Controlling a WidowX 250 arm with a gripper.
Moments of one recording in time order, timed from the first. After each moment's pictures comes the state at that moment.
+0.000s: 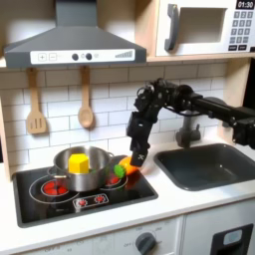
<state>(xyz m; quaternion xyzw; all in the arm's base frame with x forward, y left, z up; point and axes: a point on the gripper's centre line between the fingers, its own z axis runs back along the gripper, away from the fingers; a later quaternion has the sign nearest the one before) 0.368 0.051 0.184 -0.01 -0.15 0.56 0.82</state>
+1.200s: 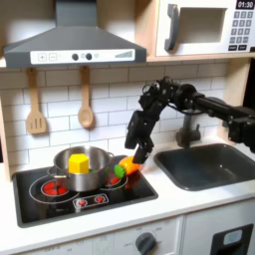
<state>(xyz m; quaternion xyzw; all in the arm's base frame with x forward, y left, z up) 0.378 0.050 0.185 0.00 -0.18 0.68 0.71</state>
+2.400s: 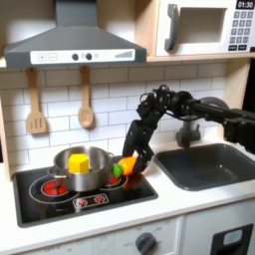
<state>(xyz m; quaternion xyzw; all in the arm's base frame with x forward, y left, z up) 0.379 0.053 0.163 0.01 -0.17 0.72 0.67</state>
